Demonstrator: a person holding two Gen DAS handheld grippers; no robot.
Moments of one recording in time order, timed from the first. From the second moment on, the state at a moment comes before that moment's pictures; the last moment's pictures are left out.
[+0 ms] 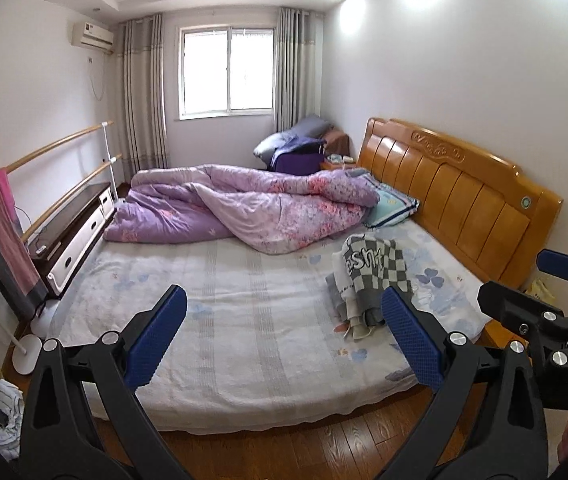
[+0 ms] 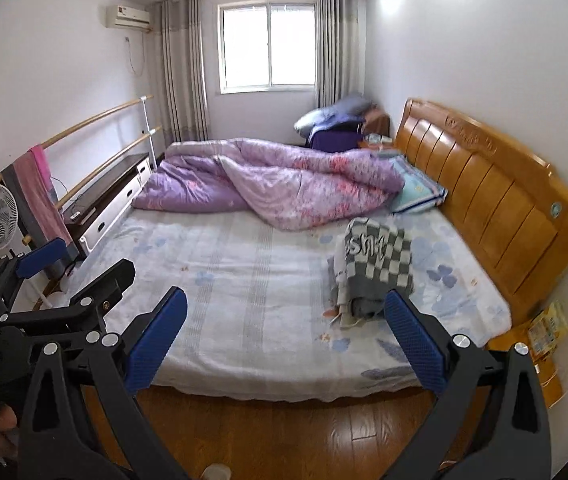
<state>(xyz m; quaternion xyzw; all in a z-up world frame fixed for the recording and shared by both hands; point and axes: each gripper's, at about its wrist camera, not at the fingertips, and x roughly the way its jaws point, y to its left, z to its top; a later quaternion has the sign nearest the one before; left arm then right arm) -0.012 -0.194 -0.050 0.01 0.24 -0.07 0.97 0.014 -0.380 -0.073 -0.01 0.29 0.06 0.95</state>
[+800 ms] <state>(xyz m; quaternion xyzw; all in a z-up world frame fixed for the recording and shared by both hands) -0.111 -0.113 0.010 0.00 0.19 -0.06 0.98 -0.072 -0.314 -0.031 -0.01 0.24 0.05 0.97</state>
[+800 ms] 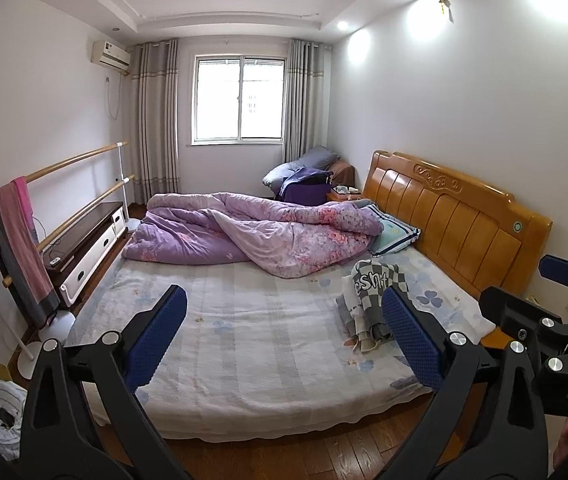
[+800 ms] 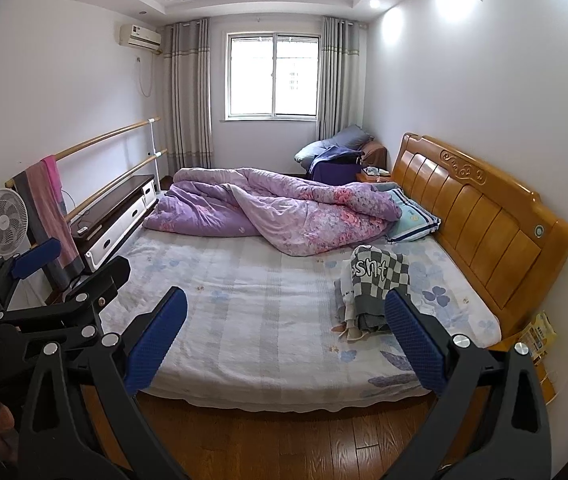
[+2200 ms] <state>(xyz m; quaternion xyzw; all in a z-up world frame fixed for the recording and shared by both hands) -0.128 -0.094 0.027 0.00 0.18 -0.07 0.98 -0.090 -0.296 -0.031 -0.02 0.23 0.04 0.97</state>
